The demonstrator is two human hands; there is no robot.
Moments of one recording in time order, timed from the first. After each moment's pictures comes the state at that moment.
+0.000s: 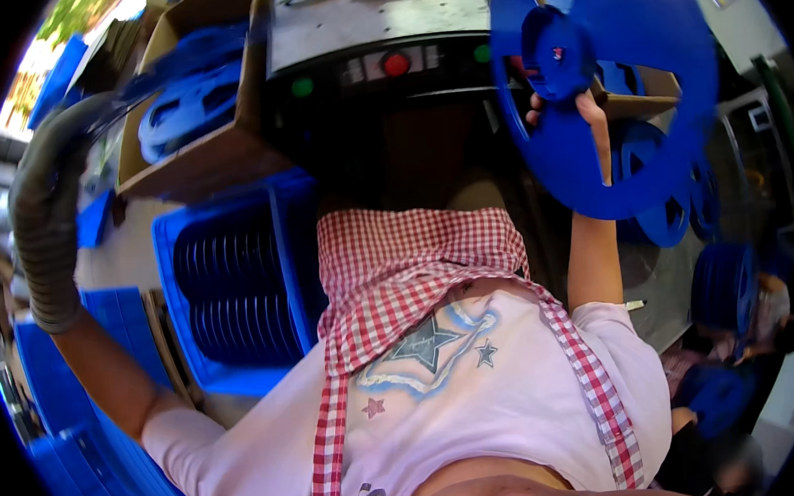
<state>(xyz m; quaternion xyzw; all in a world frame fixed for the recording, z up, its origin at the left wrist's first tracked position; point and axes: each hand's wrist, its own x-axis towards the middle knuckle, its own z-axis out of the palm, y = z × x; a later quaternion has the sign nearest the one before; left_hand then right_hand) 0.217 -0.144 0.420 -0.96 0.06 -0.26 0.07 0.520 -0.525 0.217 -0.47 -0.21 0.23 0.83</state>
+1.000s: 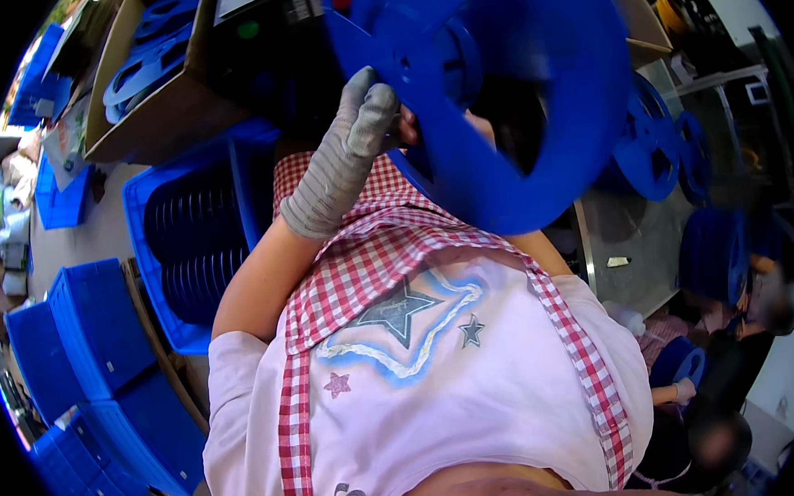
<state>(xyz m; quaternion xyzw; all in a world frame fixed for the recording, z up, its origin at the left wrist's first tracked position) 0.339 -0.365 0.182 -0.60 -0.05 -0.07 -0.80 0.436 -0.504 0.128 -0.22 -0.26 0.42 0.84</state>
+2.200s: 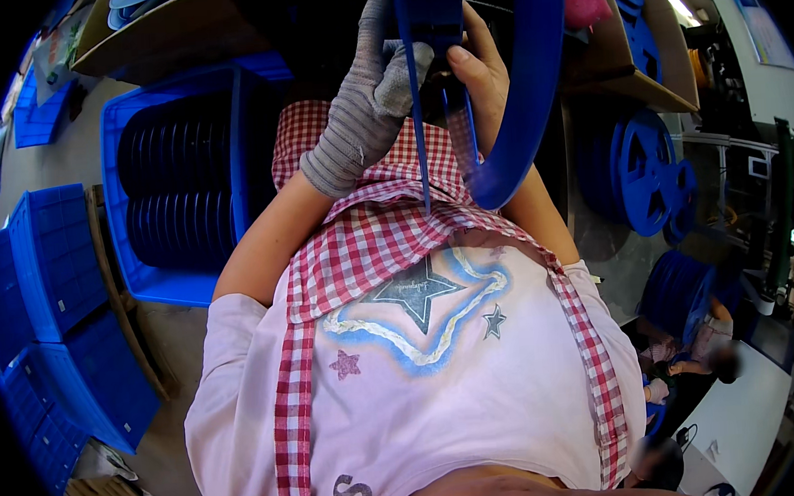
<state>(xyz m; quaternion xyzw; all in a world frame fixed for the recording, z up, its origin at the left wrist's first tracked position) 0.326 -0.335 0.167 -0.63 -0.13 -0.30 -0.71 0.428 -0.431 0.171 -0.64 -0.33 0.22 0.66</state>
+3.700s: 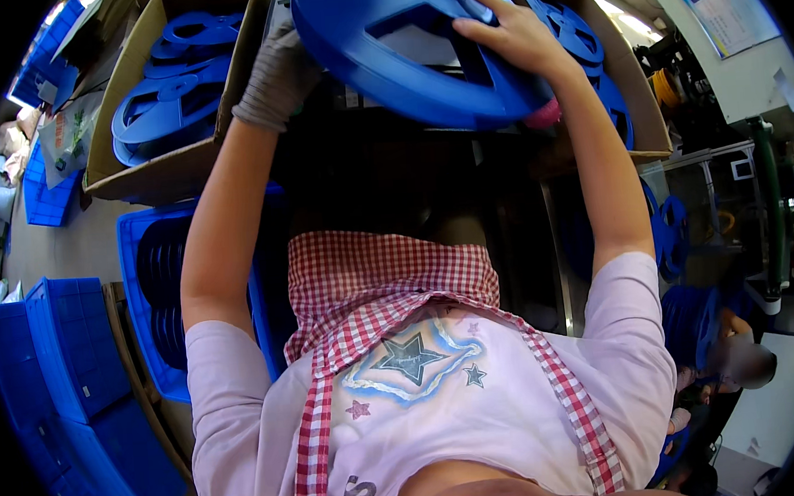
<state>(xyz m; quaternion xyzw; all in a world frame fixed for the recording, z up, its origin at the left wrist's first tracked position) 0.470 -0.114 0.184 -0.48 0.02 -0.22 -0.85 0.659 -0.362 0.265 -0.84 -0.49 0.03 0.23</state>
